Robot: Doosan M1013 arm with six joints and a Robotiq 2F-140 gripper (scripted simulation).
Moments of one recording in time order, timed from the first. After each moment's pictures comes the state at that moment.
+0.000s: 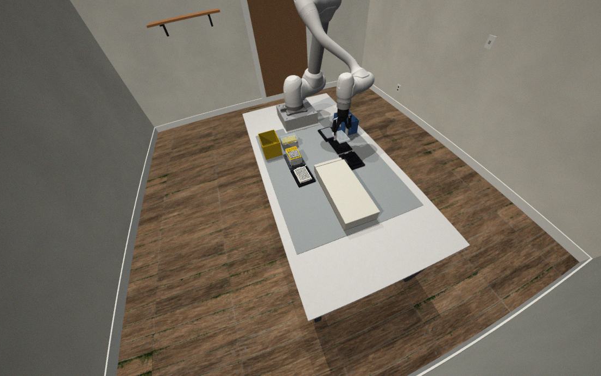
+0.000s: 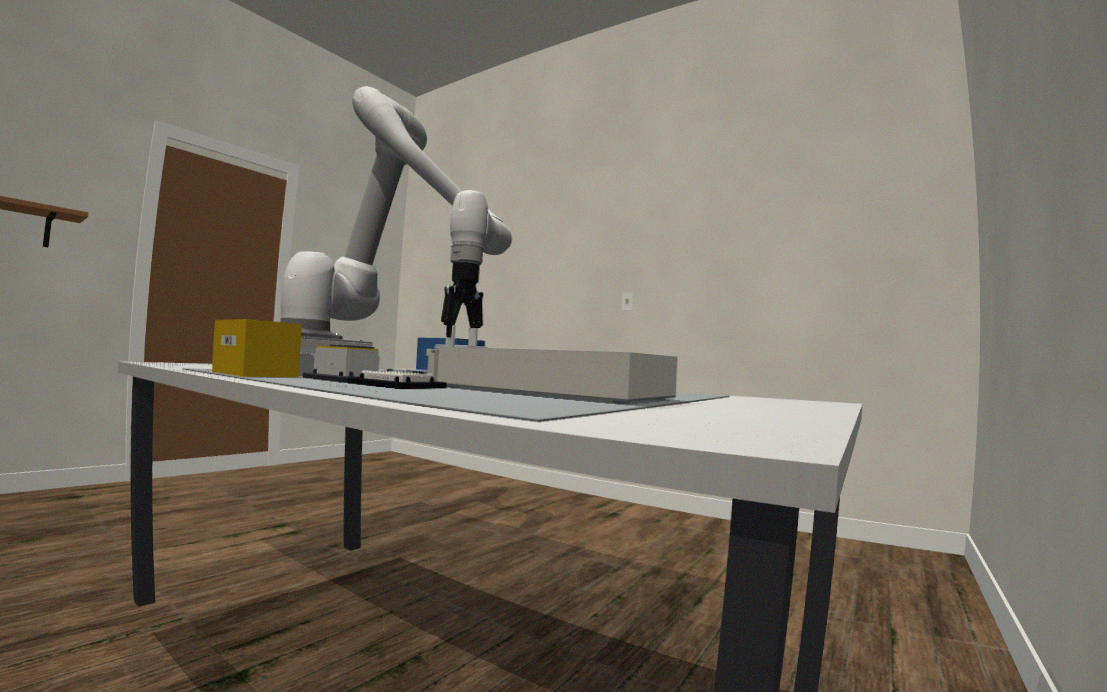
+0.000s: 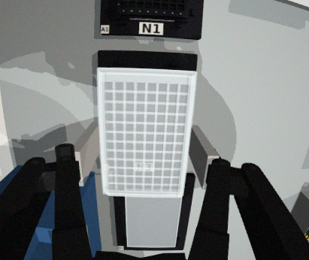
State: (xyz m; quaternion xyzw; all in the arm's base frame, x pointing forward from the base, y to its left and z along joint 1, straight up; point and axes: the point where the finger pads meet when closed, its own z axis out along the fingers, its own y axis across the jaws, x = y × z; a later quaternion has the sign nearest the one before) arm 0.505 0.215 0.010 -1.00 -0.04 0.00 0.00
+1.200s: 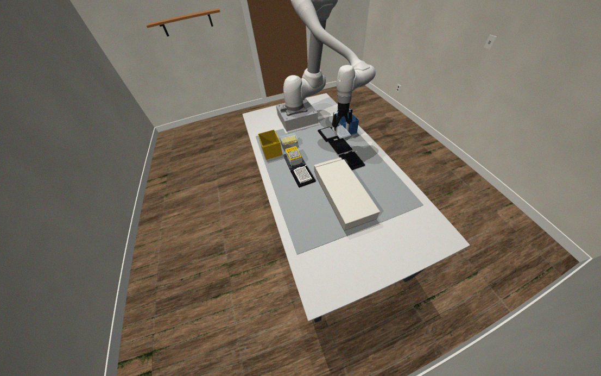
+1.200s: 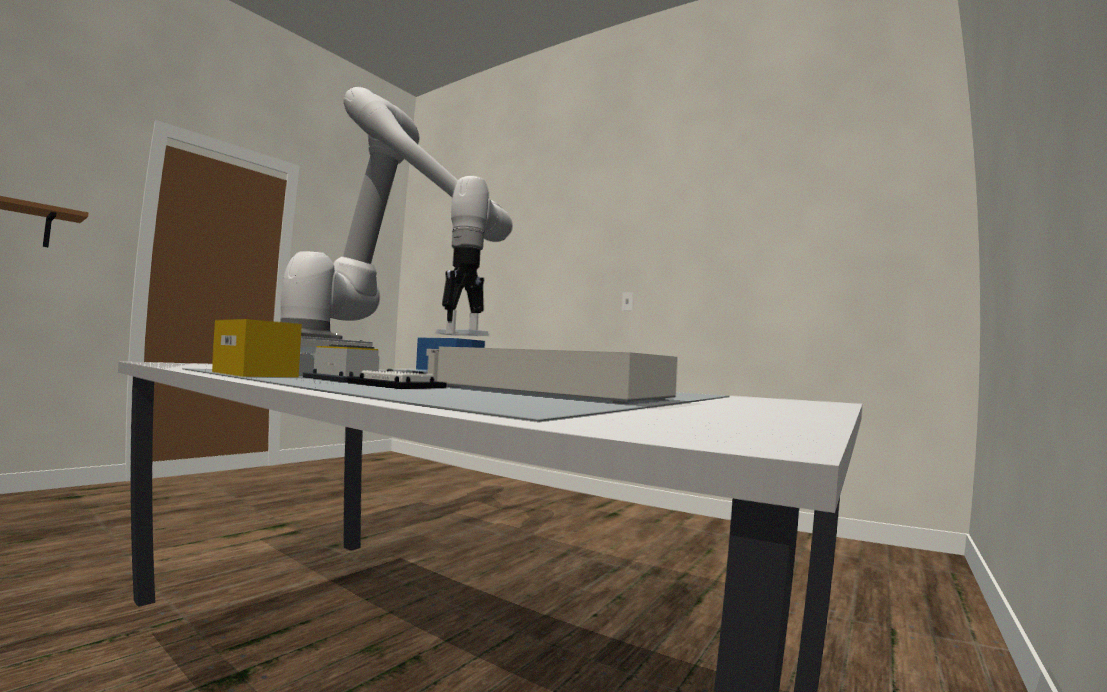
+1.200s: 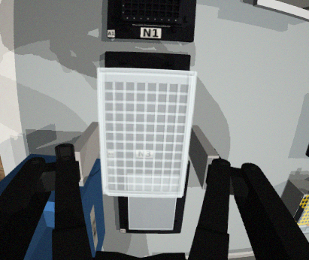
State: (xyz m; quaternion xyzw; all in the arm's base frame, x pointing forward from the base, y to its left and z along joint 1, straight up) arm 0.505 0.214 0.053 -1.00 -0.04 0.00 0.00
